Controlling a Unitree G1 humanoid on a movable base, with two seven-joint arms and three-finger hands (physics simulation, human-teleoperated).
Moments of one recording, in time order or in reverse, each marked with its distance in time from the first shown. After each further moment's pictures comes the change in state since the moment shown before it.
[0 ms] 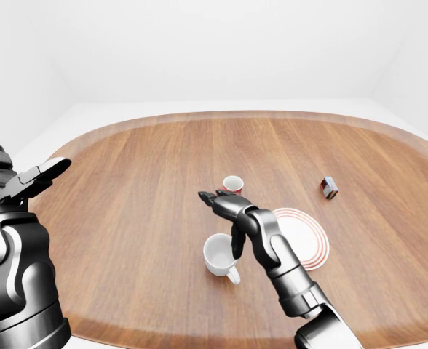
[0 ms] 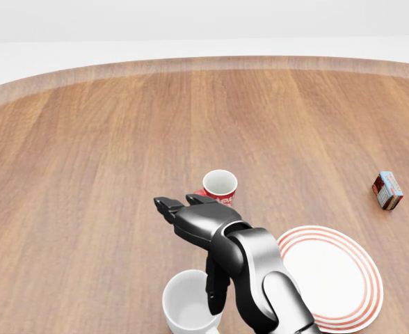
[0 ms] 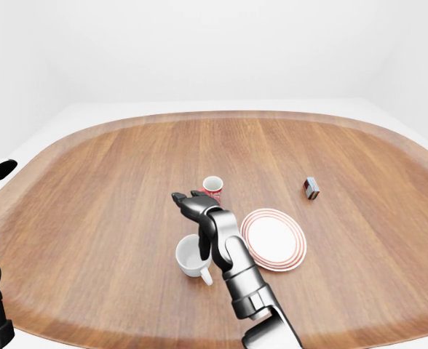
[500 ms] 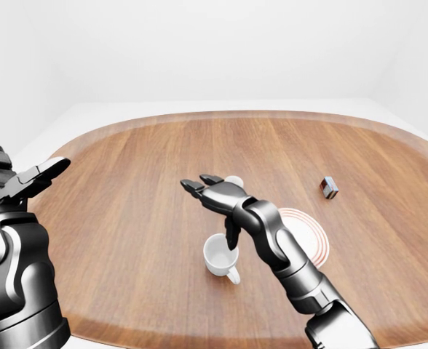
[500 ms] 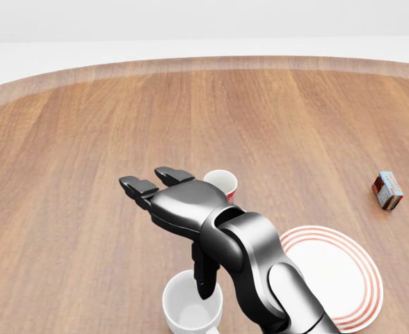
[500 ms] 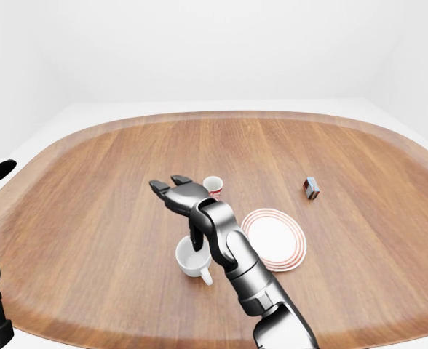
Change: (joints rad) left arm -0.001 0.004 0.002 0.007 -0.002 0.000 -0.001; right arm -0.063 -0.112 0.147 -0.198 0.144 0.000 0.000
